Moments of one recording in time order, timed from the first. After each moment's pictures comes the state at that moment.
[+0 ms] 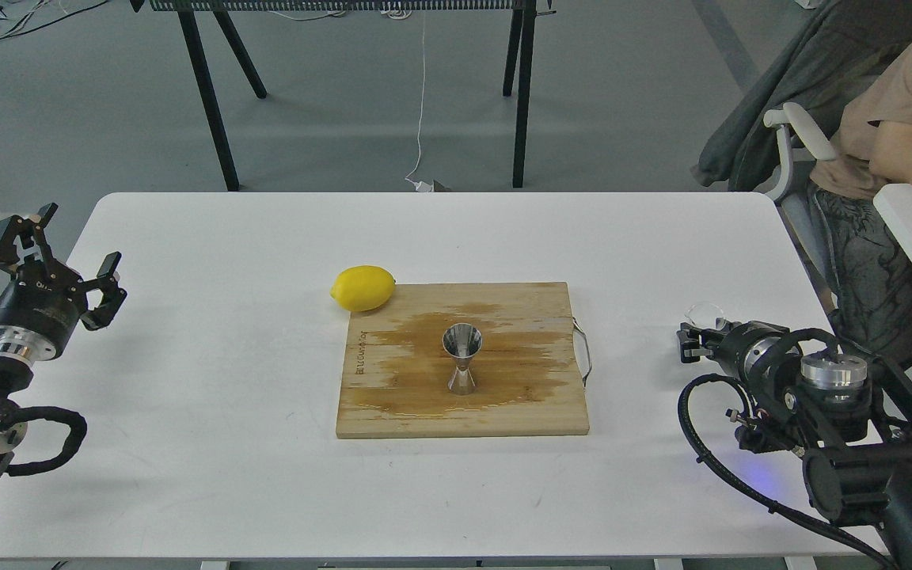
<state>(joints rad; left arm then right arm) -0.44 0.50 -0.87 -0.54 0.15 -0.49 -0.49 0.32 -0.17 1.35 1.00 0.40 -0.49 -0.07</state>
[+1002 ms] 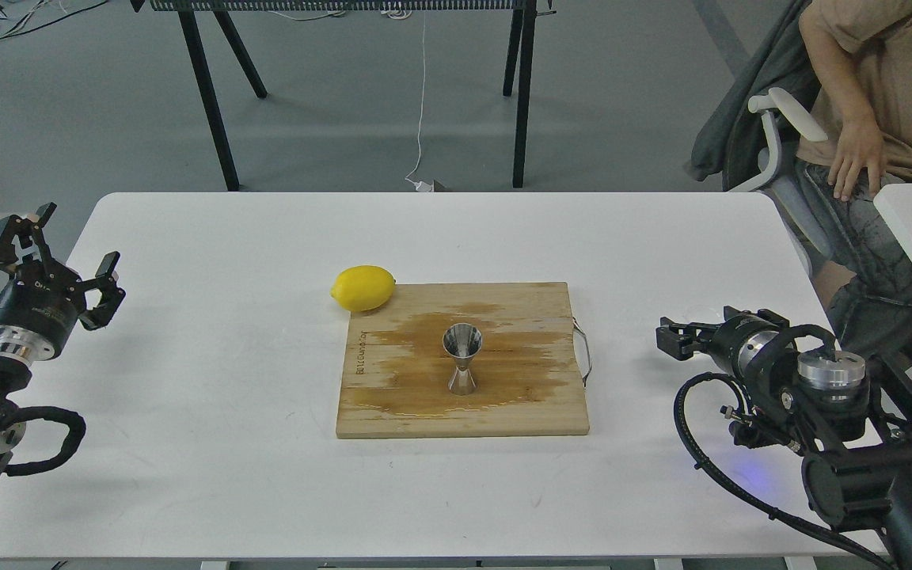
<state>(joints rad) -0.44 0.50 -0.87 -0.54 0.15 -0.49 -0.49 0.30 -0.18 1.33 1.10 0.40 -0.49 -0.07</state>
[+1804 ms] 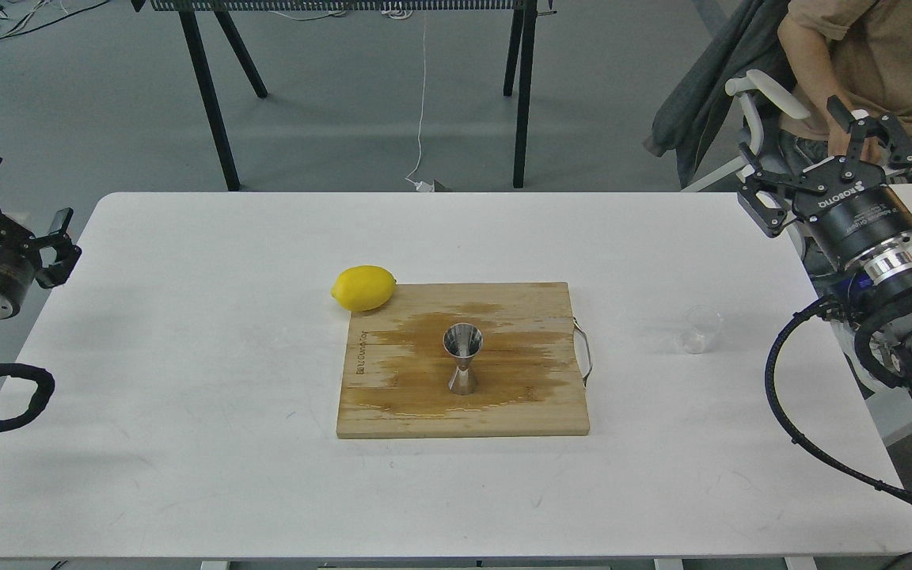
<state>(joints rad) -0.57 0.54 -0.87 -0.43 0.15 -0.49 -0.49 0.36 -0.43 1.33 1.05 0.27 0.46 -0.12</state>
